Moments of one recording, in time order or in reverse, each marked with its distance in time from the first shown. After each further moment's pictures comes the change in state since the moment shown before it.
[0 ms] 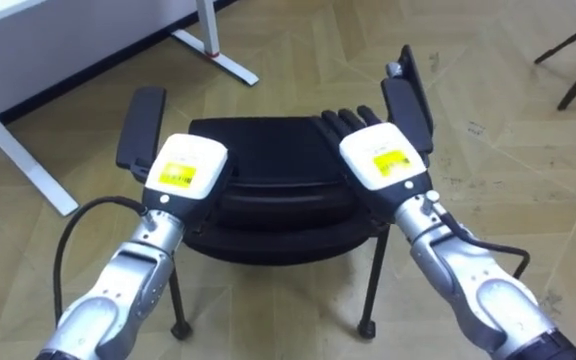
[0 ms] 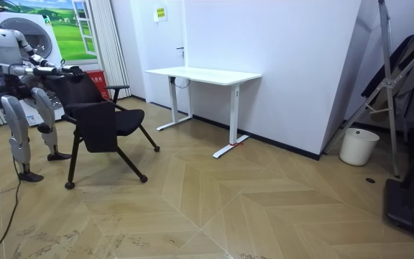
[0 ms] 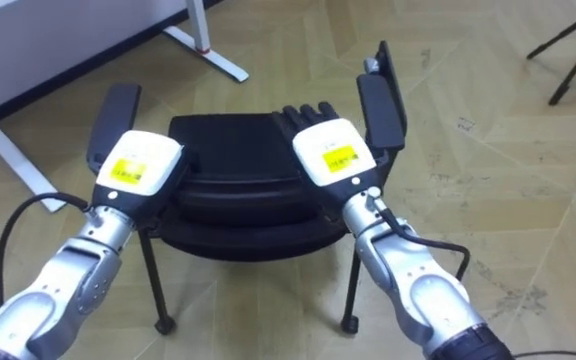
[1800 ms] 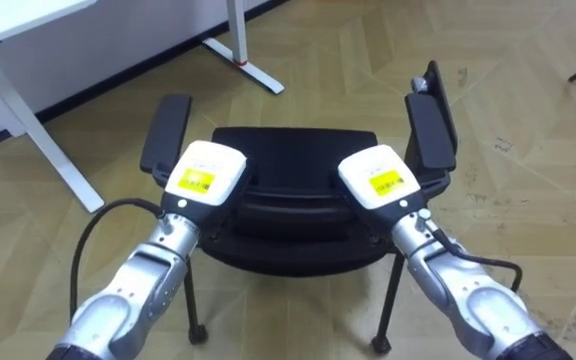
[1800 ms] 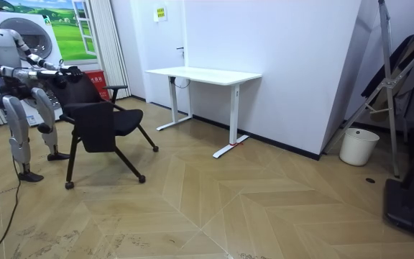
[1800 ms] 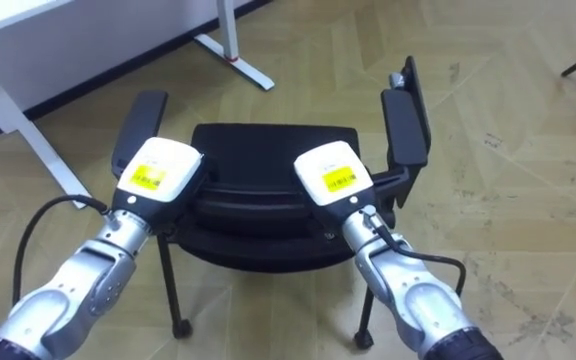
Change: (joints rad) left arm -0.017 -0.035 -0.012 0.093 0.007 -0.073 0.012; right arm -0.012 0.038 -0.007 0.191 -0.052 -0.064 -0.108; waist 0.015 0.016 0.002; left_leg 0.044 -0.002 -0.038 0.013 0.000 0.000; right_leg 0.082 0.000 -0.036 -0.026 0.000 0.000
